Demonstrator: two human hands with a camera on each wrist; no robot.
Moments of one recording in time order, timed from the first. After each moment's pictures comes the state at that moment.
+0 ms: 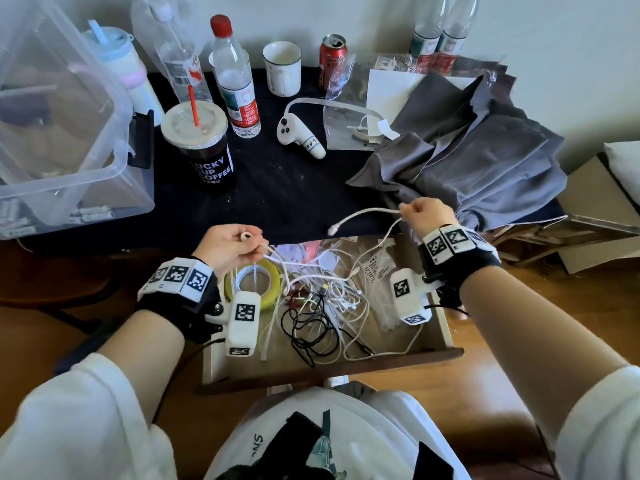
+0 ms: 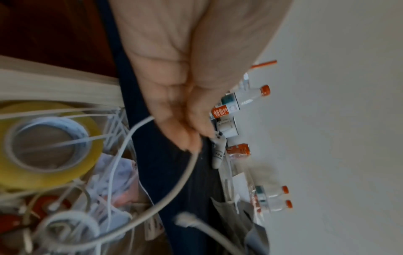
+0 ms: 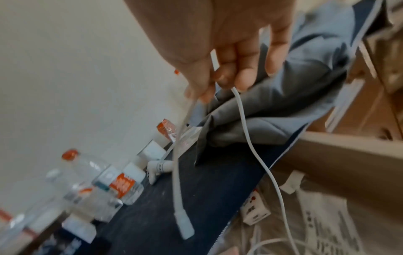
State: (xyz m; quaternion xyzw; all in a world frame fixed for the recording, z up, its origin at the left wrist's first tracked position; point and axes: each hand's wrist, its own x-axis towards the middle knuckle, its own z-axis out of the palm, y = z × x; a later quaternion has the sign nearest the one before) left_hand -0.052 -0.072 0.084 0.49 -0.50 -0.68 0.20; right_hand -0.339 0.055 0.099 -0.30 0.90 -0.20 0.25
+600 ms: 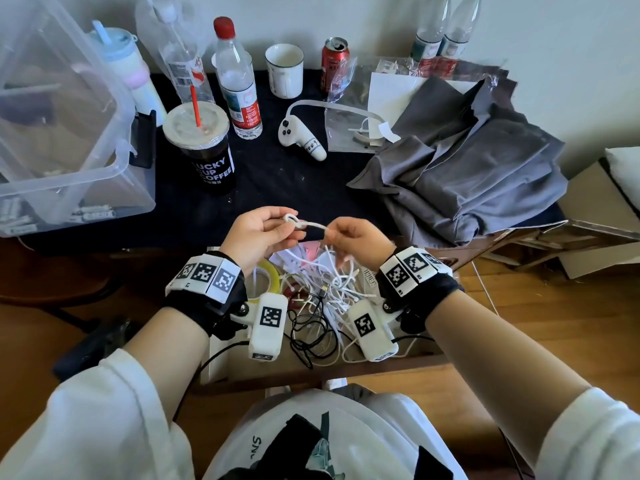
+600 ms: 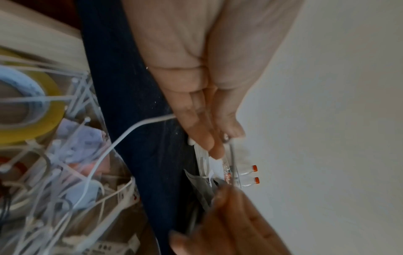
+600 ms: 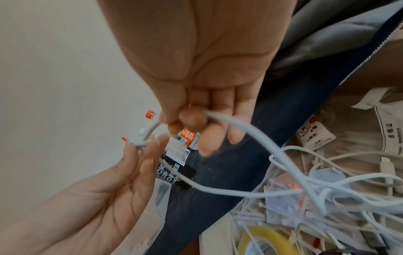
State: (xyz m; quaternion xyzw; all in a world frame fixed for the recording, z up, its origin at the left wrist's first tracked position) left_hand -0.082 -0.051 0.105 0.39 -0.54 -0.71 0.23; right_hand -0.254 0.037 0.089 -0.47 0.67 -0.36 0.44
